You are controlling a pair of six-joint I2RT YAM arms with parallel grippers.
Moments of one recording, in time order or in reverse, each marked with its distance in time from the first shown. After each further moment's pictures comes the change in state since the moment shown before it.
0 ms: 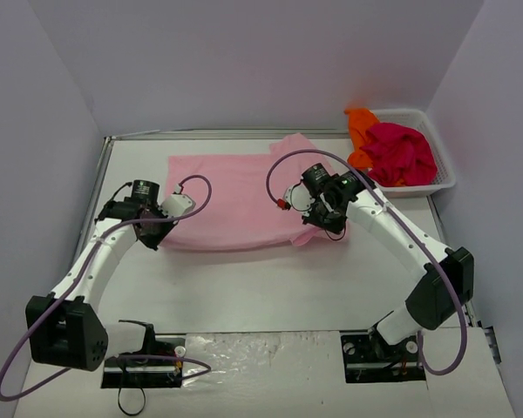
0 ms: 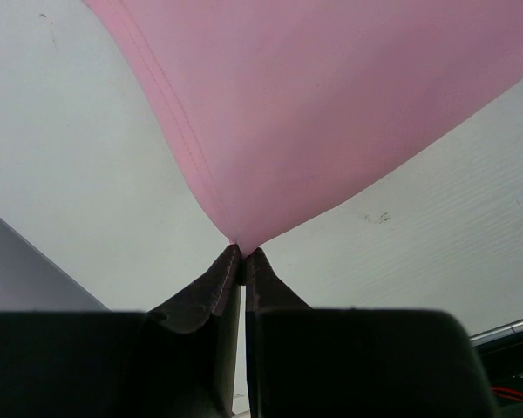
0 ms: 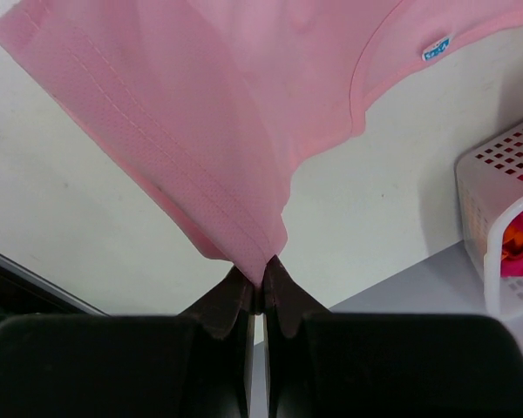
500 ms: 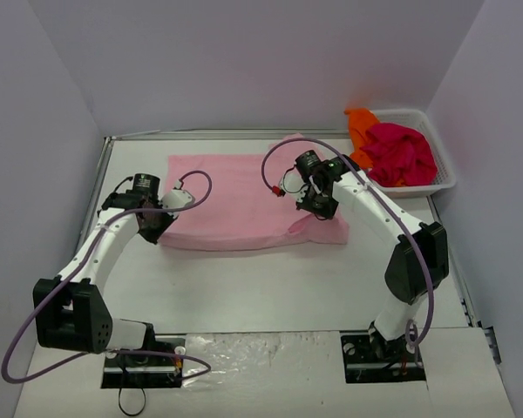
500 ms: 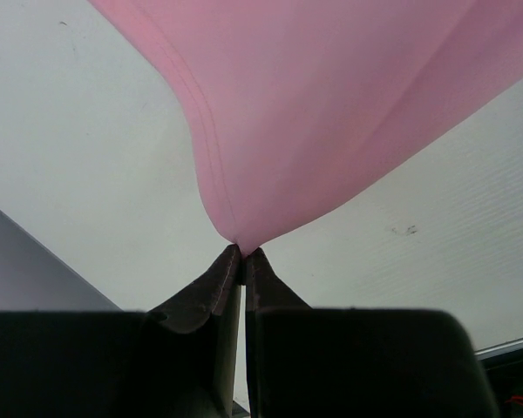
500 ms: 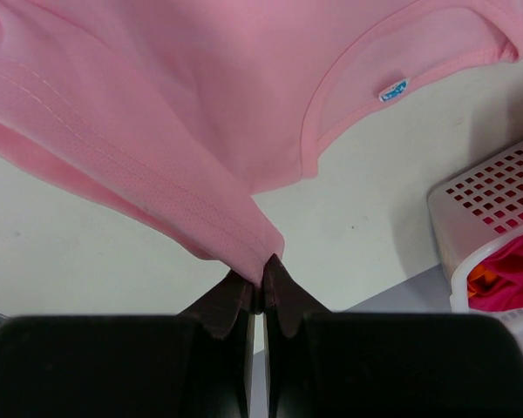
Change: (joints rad) left arm 0.022 0.090 0.047 0.015 -0.013 0.028; right arm -0.062 0.201 0.135 0.050 0.001 -0.050
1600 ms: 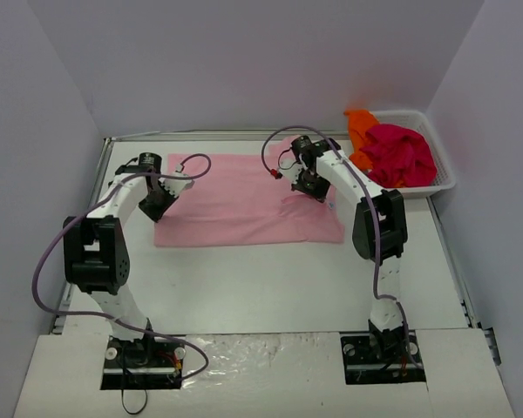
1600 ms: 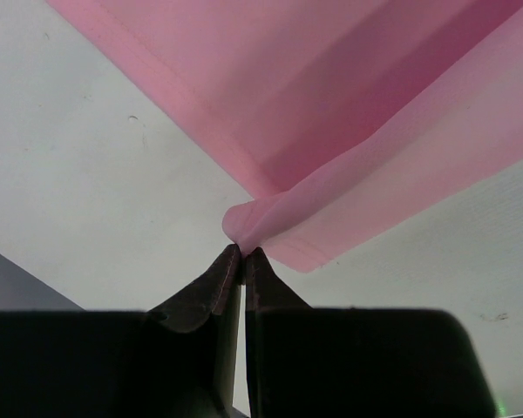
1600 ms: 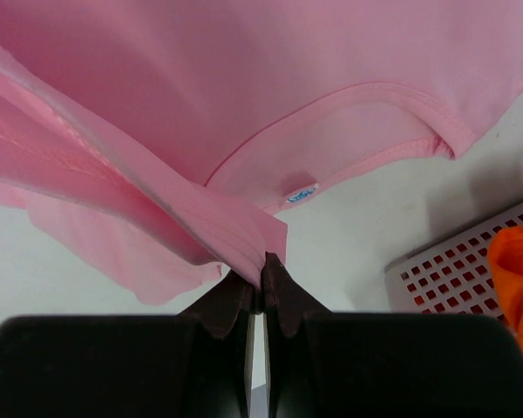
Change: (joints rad) left arm 0.082 0.417 0.291 0.039 0.016 0.067; right arm -0.121 0.431 0.360 0.024 -0.006 -0.060
